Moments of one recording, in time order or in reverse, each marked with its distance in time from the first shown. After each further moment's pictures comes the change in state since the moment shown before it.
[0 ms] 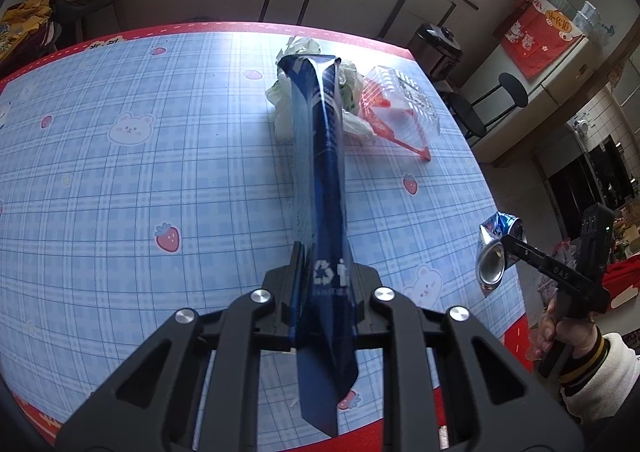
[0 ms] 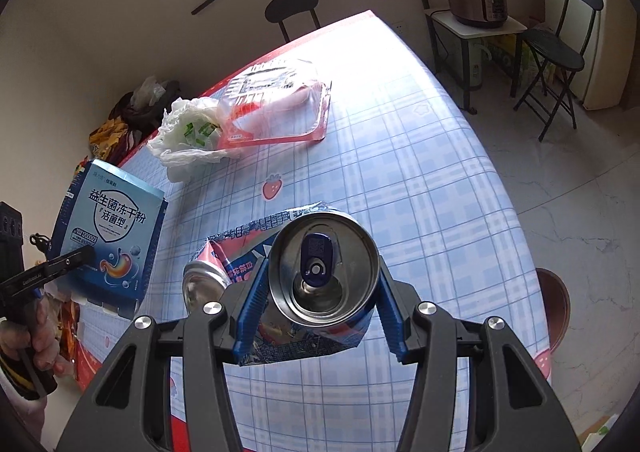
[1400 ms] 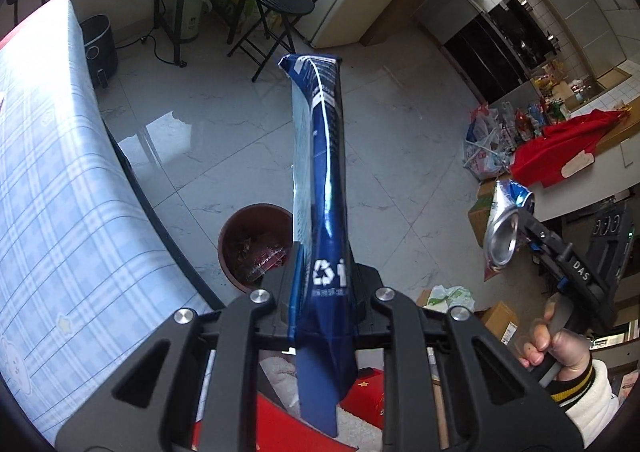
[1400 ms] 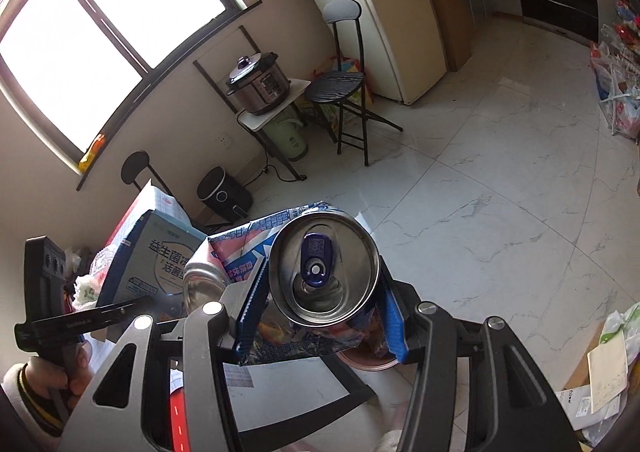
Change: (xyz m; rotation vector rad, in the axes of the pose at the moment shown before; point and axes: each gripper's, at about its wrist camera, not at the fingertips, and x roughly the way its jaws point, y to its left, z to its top) left arm 0.196 -0.460 -0.059 0.405 0.345 -0.292; right arm -0.256 -0.328 -0.094 0.450 -0.346 -0.274
